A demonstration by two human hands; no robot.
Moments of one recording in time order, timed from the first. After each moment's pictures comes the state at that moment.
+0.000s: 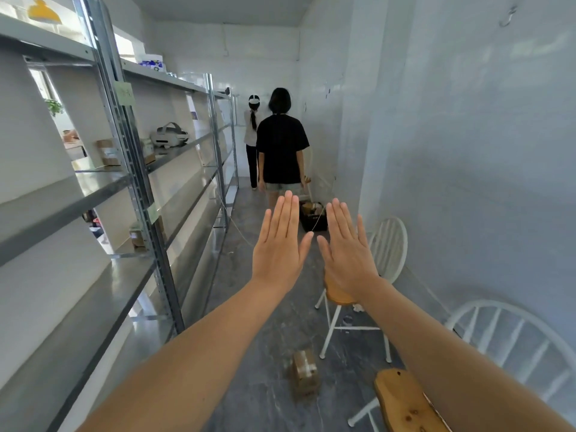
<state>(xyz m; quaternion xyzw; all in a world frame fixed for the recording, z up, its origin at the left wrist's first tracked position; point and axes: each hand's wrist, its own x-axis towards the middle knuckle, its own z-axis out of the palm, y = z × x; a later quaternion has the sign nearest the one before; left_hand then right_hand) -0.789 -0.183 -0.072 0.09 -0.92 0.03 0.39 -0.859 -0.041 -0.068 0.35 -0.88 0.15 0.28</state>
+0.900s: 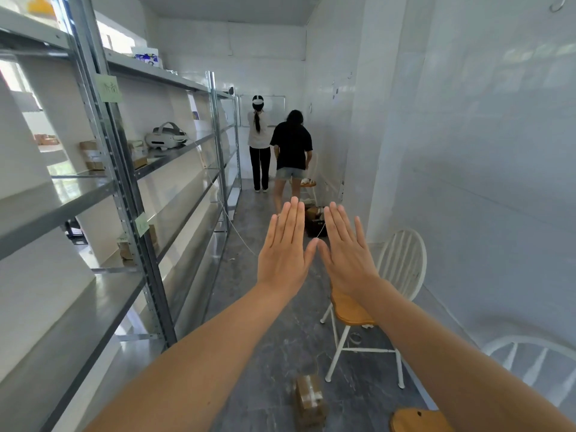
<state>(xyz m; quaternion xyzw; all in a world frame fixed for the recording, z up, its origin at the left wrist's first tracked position) -0.903 -0.250 -0.088 0.09 -0.92 0.01 0.38 -0.976 -0.115 -0.078 0.38 -0.88 0.12 0.27</state>
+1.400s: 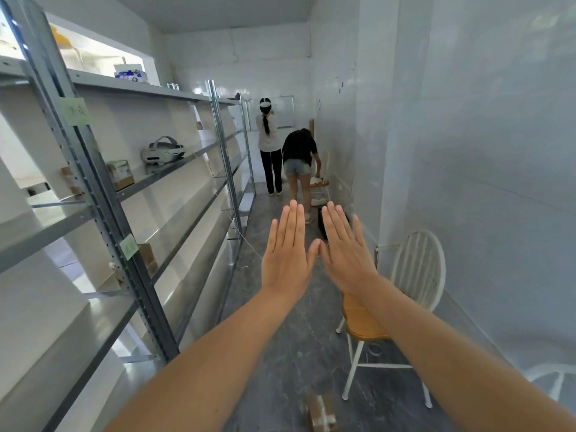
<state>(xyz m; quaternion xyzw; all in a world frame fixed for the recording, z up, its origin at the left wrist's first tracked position) -1.020 -0.225 -0.087 0.11 -0.92 0.01 0.37 -1.103 -0.105 -0.085 0.40 -0.86 0.17 0.26</state>
